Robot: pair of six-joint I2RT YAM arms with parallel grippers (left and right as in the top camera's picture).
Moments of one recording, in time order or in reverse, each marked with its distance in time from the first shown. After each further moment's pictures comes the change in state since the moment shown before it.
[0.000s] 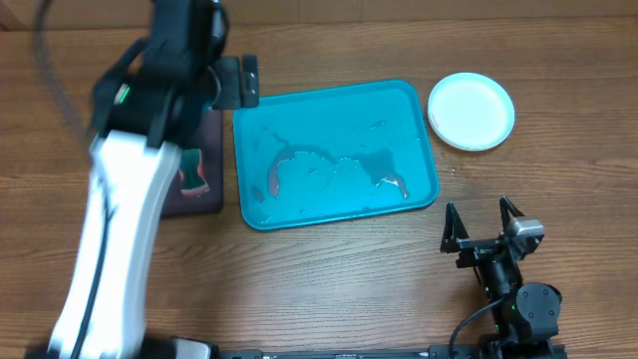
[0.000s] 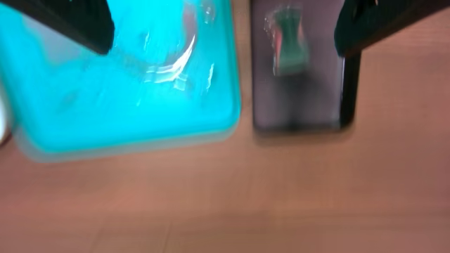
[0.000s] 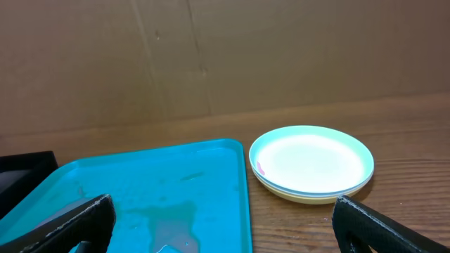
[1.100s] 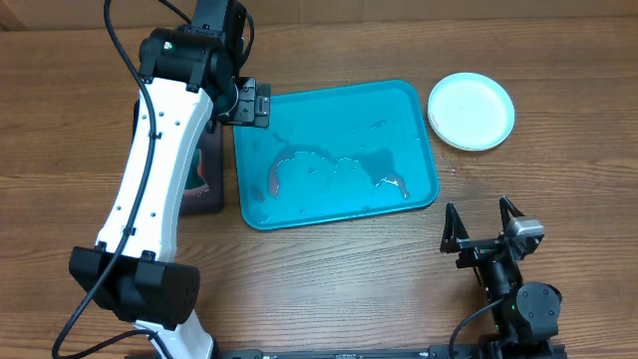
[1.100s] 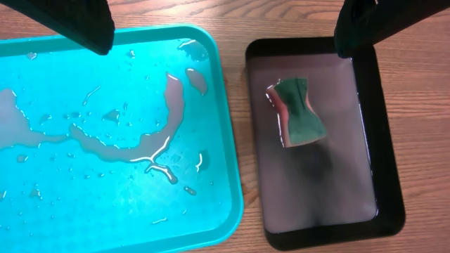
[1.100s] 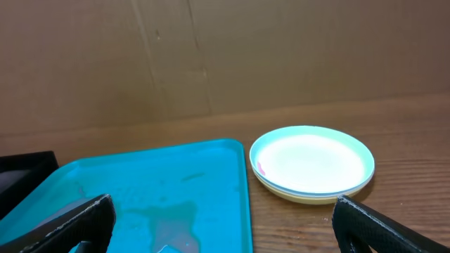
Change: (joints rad) left arm 0.000 0.307 0.147 -0.334 0.028 -0.008; right arm 0.000 0.000 0.000 0.000 -0.001 0.000
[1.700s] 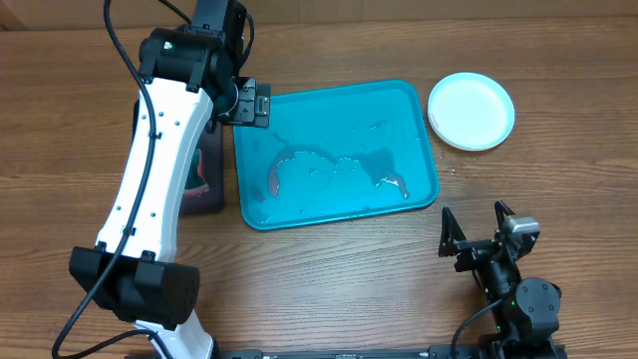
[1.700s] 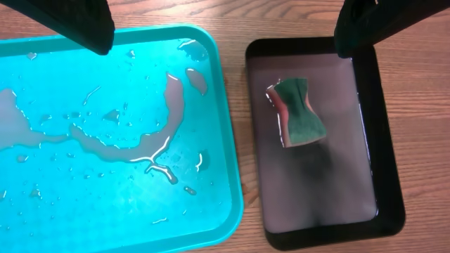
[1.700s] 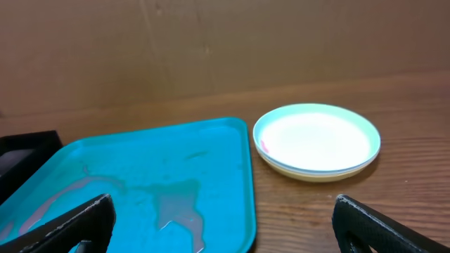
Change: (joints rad) left arm 0.000 0.000 0.000 0.000 0.000 0.000; right arm 0.000 0.012 0.035 -0.097 -0.018 -0.001
